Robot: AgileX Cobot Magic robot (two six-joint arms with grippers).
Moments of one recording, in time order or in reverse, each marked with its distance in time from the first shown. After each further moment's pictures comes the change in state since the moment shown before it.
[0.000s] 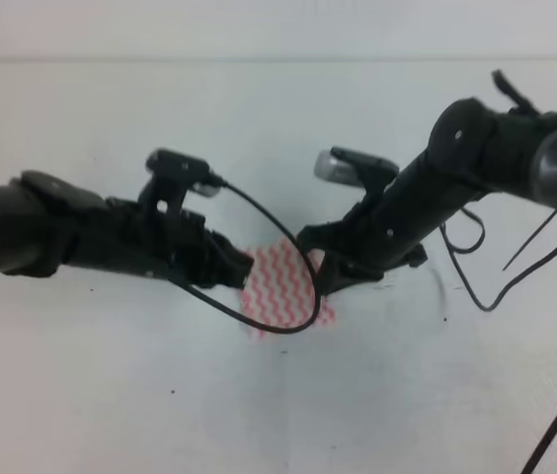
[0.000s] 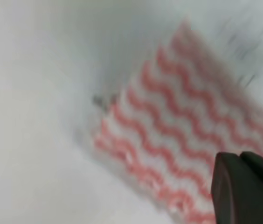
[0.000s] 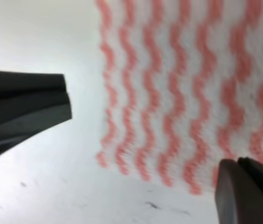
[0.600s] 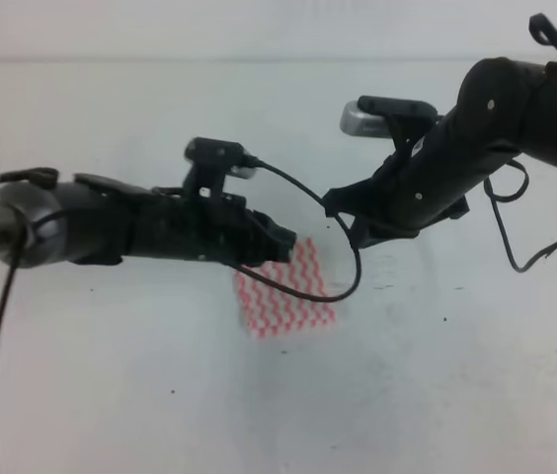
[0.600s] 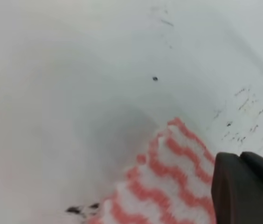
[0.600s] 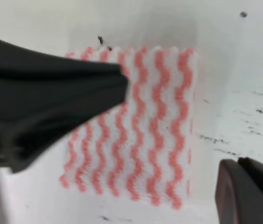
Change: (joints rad) left arm -0.055 0.121 -0.117 -0.224 0.006 0.126; right arm -0.001 -0.132 0.000 -0.221 -0.065 0.151
